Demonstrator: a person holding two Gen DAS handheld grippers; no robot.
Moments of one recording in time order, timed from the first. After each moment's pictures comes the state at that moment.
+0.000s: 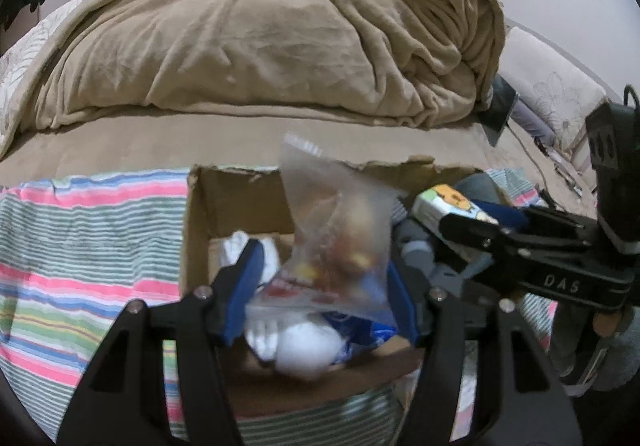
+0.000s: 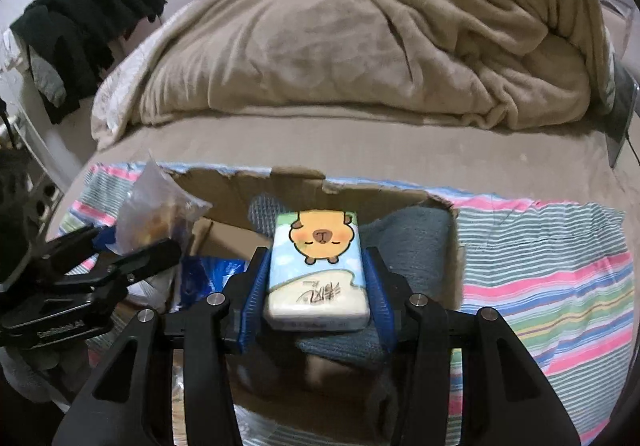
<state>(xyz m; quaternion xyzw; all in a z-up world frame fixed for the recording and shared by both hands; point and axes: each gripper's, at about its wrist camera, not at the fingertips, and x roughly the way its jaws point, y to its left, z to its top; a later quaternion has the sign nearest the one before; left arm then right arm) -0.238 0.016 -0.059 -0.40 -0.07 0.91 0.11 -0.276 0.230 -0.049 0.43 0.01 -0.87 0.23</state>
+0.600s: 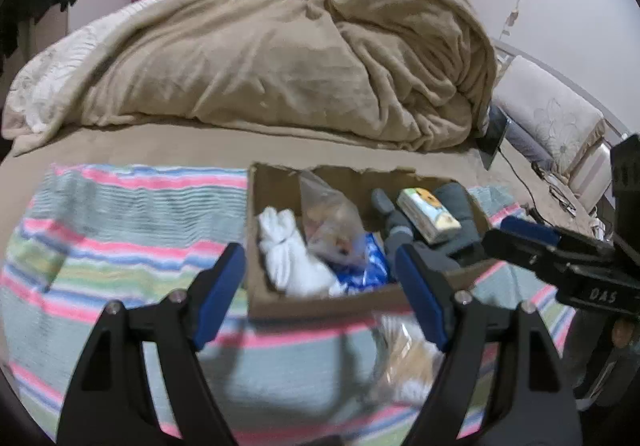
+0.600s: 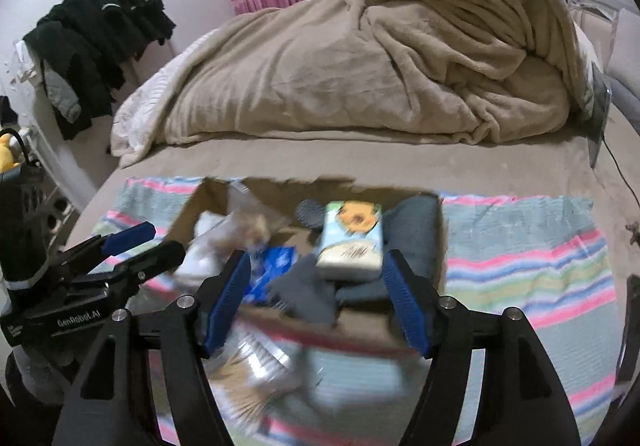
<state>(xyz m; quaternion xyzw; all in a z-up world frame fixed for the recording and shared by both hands) -0.153 -0.009 -0.016 -0.35 -0.10 0.93 0.08 -0.199 0.241 0.002 0.39 -0.02 -0.89 0.24</state>
